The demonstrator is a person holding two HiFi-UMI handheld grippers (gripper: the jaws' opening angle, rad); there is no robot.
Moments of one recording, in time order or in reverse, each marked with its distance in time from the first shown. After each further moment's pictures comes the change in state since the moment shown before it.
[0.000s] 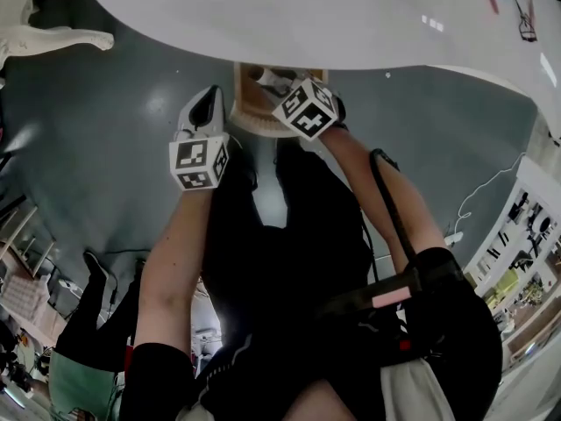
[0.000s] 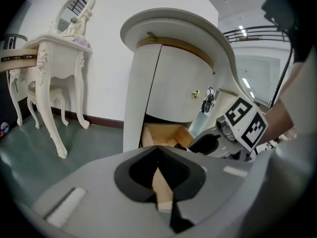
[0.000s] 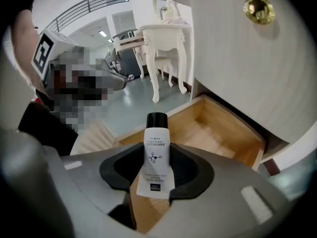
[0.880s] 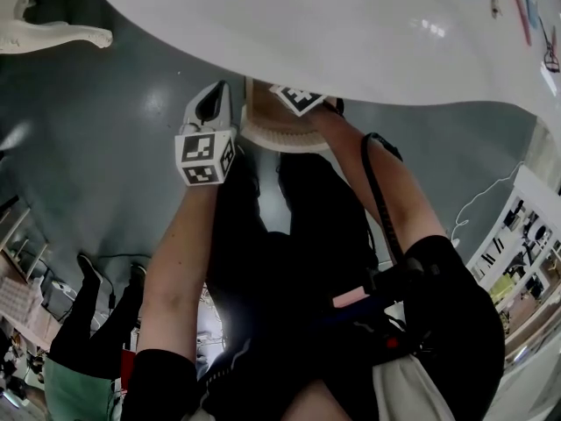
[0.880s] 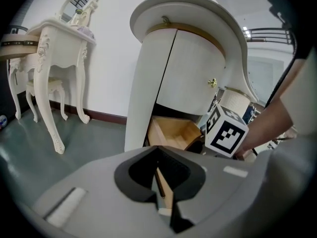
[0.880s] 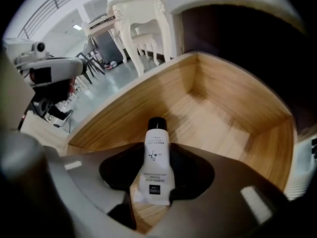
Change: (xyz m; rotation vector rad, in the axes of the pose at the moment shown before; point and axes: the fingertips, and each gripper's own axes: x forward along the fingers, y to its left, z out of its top) left arm 0.038 0.031 -0.023 -0.034 0.018 -0.003; right arm 0.055 -0.028 -0.021 0.033 0.189 0.004
